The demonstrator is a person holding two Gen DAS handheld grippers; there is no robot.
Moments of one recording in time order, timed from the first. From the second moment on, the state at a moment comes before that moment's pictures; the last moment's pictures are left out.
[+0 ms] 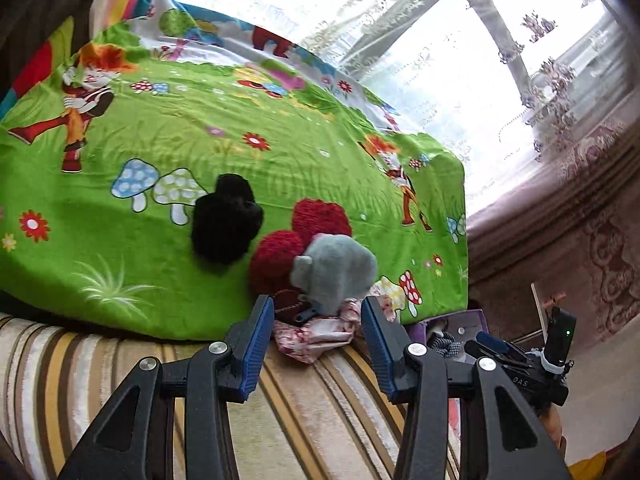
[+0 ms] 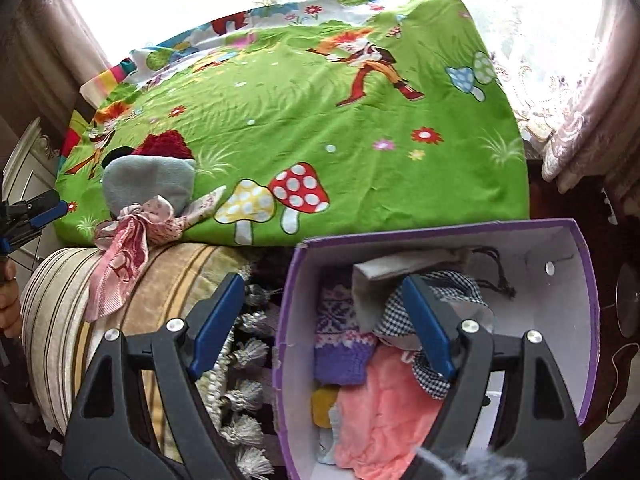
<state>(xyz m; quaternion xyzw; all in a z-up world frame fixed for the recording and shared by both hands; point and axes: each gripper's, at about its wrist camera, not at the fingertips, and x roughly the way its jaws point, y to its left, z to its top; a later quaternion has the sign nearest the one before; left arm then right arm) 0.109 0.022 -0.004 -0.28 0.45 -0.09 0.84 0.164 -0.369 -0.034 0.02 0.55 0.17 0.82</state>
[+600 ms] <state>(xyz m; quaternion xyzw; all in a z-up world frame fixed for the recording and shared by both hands) 0.152 0.069 -0.021 -0.30 0.49 -0.05 0.82 0.174 -0.219 -0.031 -0.07 0.53 0.32 0.78</state>
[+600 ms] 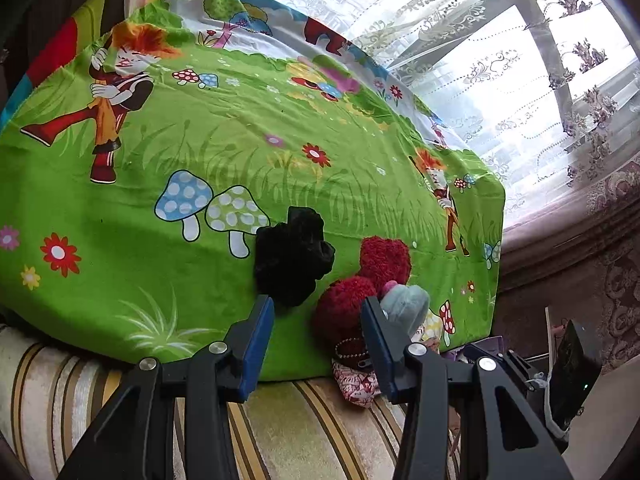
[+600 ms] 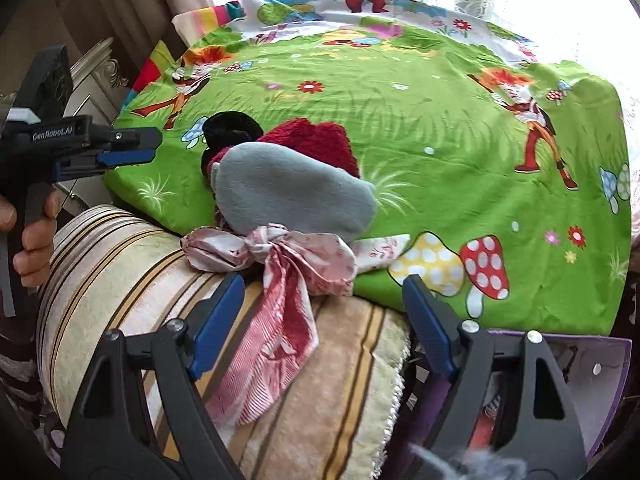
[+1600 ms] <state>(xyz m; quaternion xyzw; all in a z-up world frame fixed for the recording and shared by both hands) 0.203 0.056 -0.043 -0.24 0.49 -0.02 0.84 0.173 -0.179 -0.055 -0.11 0.54 0.34 0.76</state>
